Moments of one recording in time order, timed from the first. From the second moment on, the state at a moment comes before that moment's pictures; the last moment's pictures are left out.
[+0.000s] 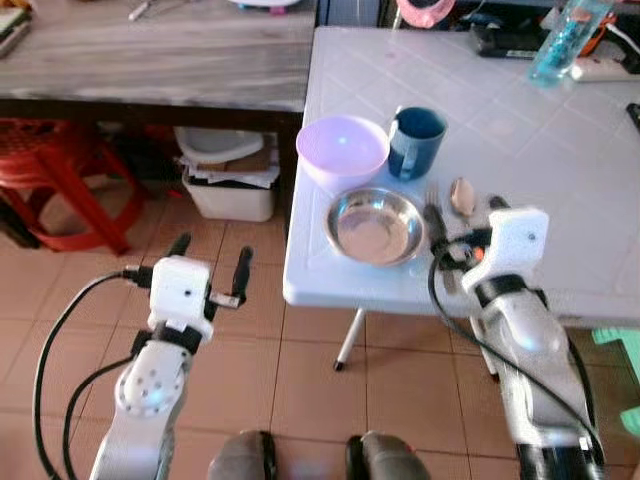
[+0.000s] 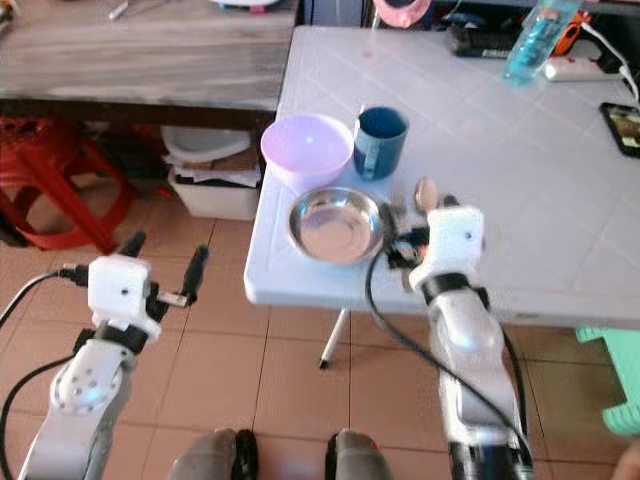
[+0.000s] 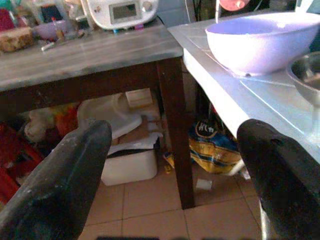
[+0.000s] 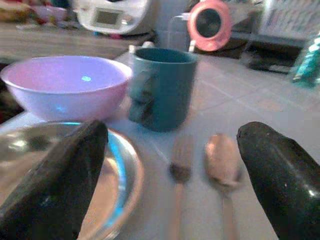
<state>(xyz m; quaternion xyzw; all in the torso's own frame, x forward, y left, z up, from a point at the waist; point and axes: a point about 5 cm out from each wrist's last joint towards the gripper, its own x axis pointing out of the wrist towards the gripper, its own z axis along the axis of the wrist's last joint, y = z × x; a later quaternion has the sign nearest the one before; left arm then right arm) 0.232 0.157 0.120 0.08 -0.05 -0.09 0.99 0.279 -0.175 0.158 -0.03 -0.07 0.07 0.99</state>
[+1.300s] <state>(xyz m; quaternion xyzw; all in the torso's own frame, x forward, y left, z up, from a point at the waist) 0.223 0.153 0.123 0.08 -0.04 -0.12 0.99 0.292 -0.156 0.138 0.16 0.06 0.19 0.97</state>
